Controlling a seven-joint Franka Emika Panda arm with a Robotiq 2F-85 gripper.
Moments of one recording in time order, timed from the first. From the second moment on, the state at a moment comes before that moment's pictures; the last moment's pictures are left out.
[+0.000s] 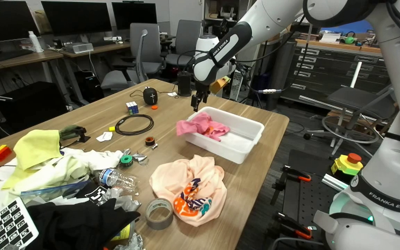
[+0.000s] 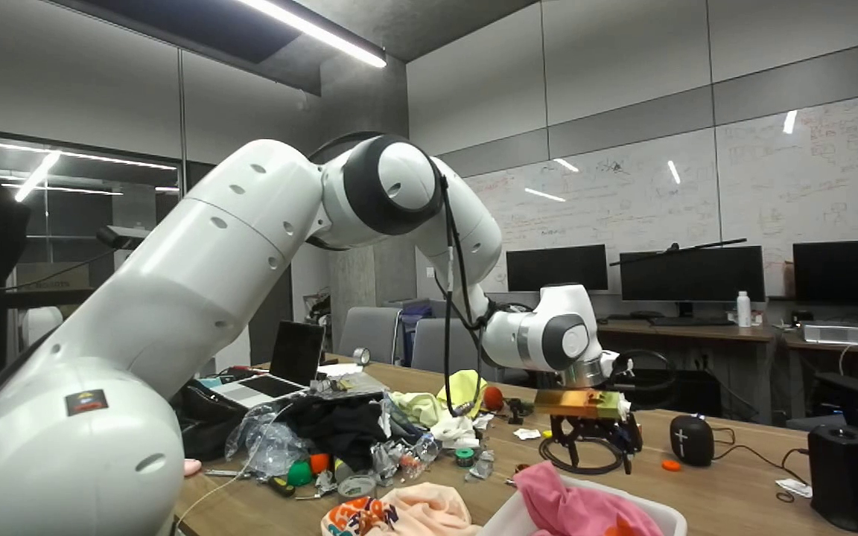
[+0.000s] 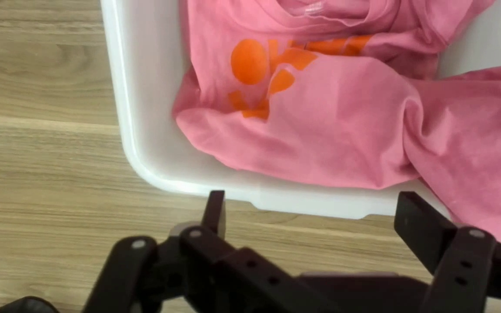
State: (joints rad) arm -0.19 0.65 -0.14 -1.71 -0.04 2.54 -0.25
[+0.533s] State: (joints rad) arm -0.20 0.67 -0.11 -1.72 -0.07 2.53 -0.34
